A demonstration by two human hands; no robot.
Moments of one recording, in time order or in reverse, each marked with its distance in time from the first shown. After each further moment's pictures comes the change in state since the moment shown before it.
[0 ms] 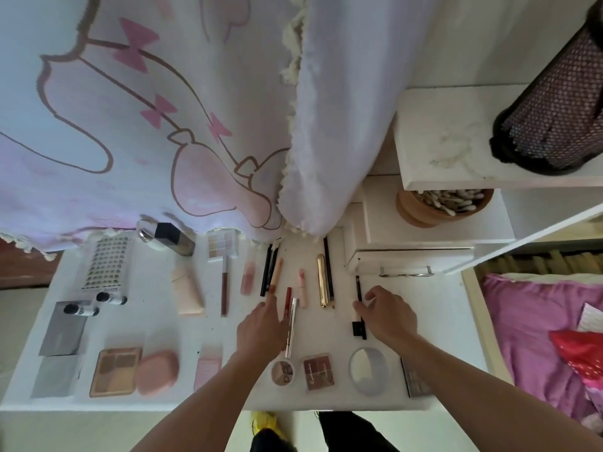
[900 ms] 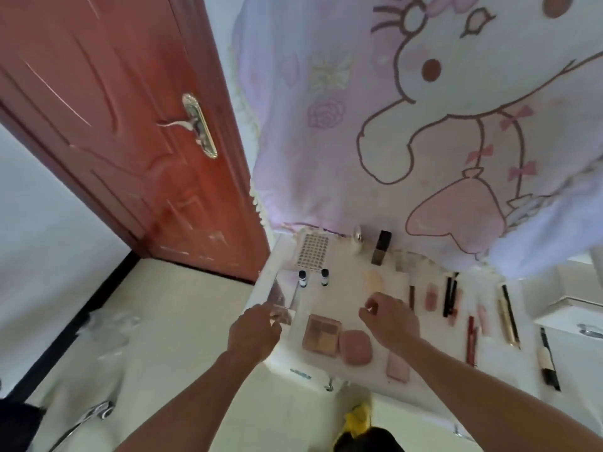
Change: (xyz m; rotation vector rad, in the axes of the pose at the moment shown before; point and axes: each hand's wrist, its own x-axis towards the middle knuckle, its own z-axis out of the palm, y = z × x) left_hand -0.151 -0.356 -0.155 -0.096 0.313 -0.163; right_hand -0.178 -0.312 0.134 -0.106 0.060 -0.439
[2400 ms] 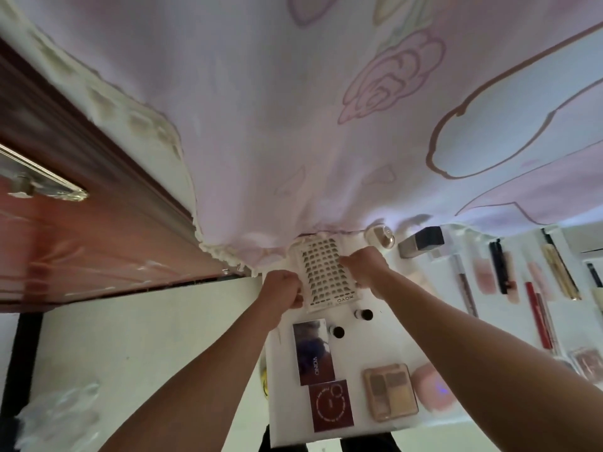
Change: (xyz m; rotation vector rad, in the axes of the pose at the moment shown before) left_hand 0.322 -0.011 0.023 -0.786 -0.688 -0.332; right_hand 0.251 -0.109 0.081 0.661 -0.199 0.787
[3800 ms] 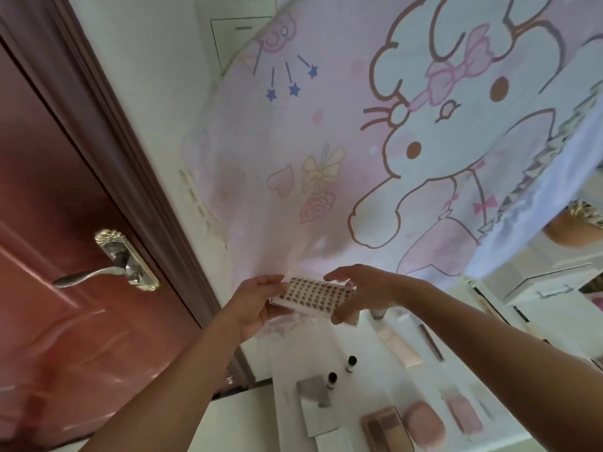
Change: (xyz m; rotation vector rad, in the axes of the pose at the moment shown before) left_hand -0.181 0.102 -0.060 -0.287 -0.334 0.422; right_hand -0.239 -0.054 -0.118 -0.519 -0.117 -0.663
